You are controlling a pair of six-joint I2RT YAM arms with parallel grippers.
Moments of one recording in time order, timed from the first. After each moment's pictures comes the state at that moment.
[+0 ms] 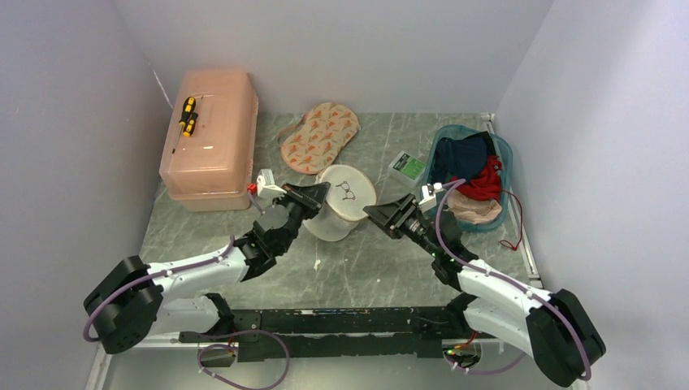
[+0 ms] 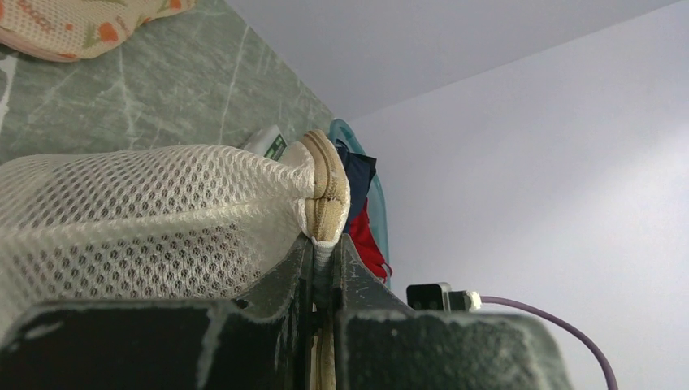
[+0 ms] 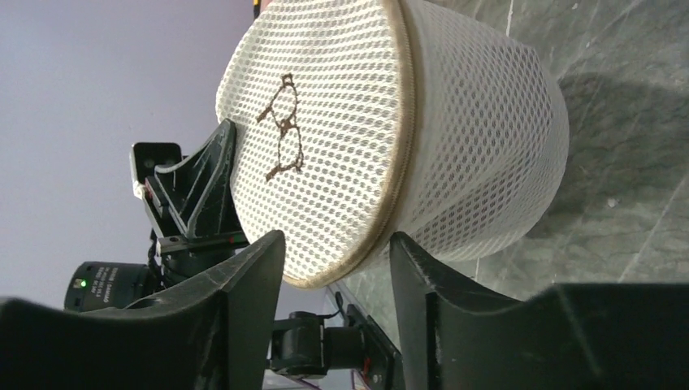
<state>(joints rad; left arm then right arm) -0.88 1.17 0.51 0.66 -0.52 -1.15 0.55 0.96 0.25 0.61 -0.21 1.26</state>
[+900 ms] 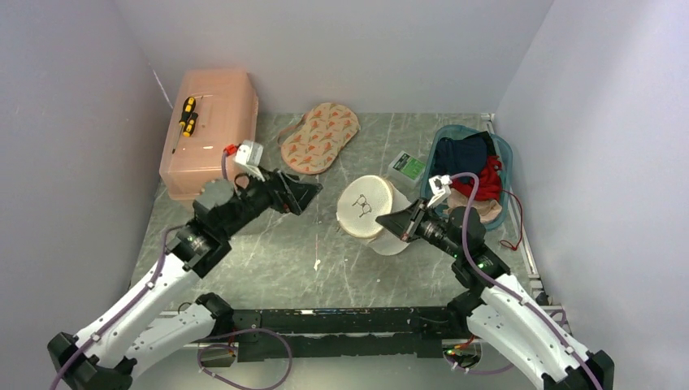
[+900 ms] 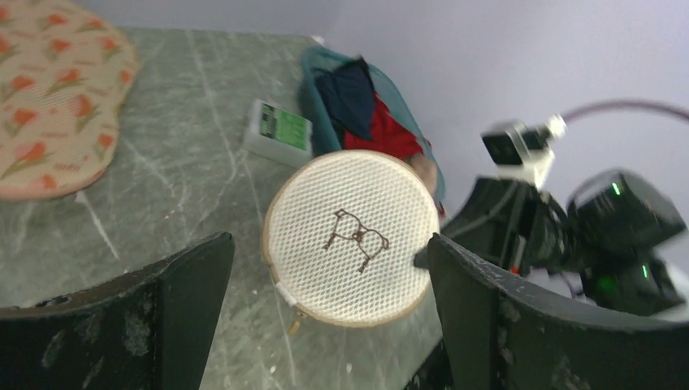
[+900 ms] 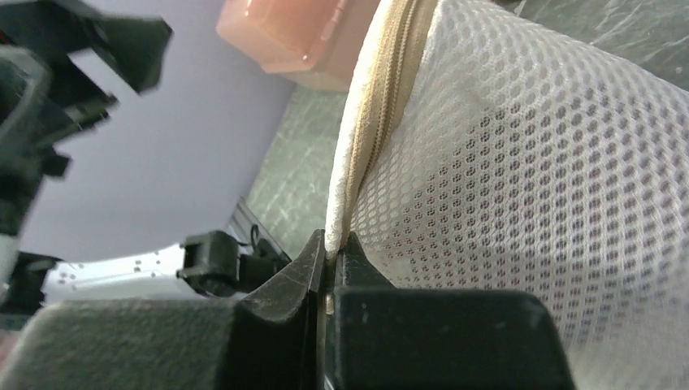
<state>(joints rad) -0.69 0.80 0.76 0.04 -0.01 -0.59 0.52 0.63 0.43 0.09 -0.32 0.85</state>
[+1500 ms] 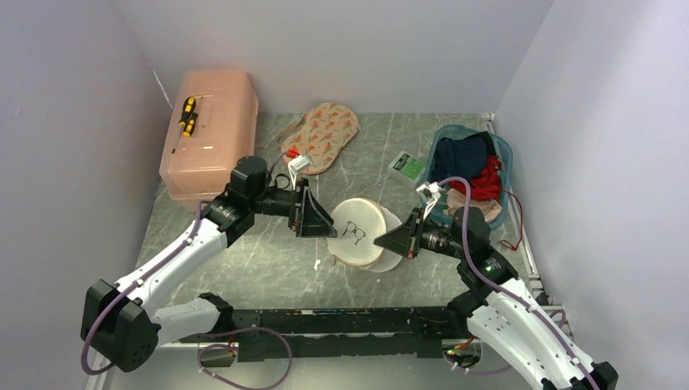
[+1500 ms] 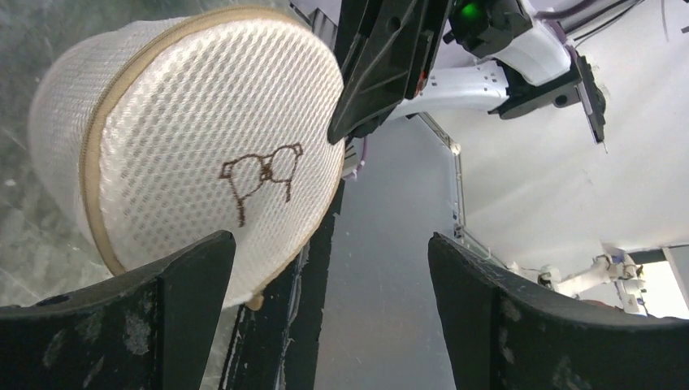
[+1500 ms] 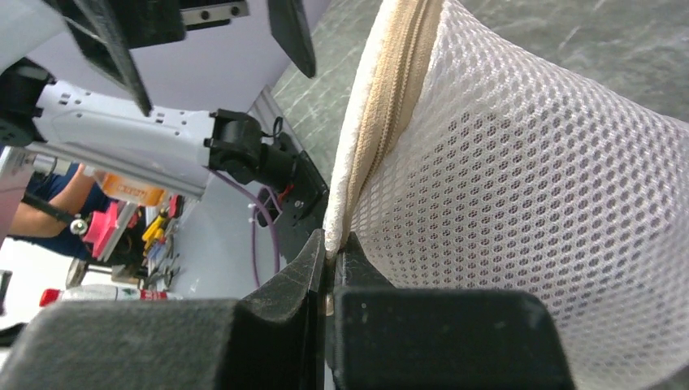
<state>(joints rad) -0.54 1.13 0.87 -0.04 1.02 -0.54 0.50 0.57 0.51 -0.16 -0.64 0.63</state>
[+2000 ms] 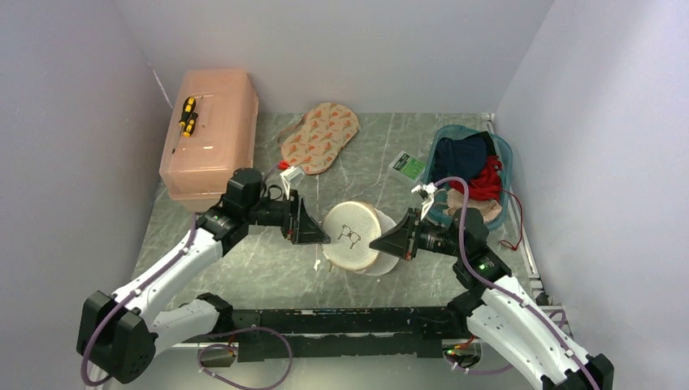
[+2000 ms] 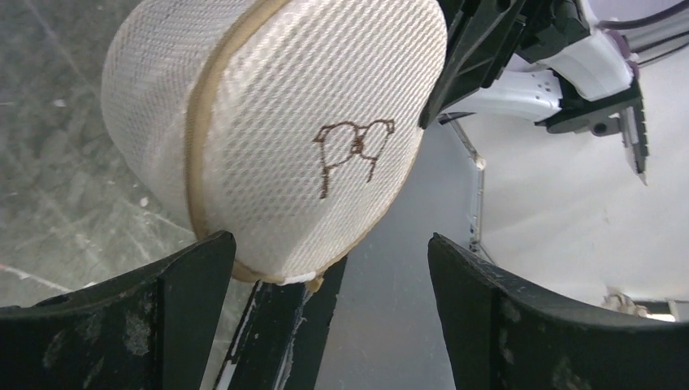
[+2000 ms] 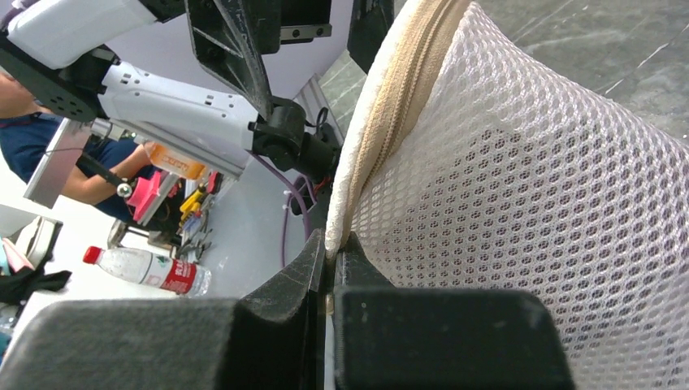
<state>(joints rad) -0.50 1.06 0.74 -0.10 0.96 -0.53 0.50 0.60 0.45 0.06 -0.80 0.69</state>
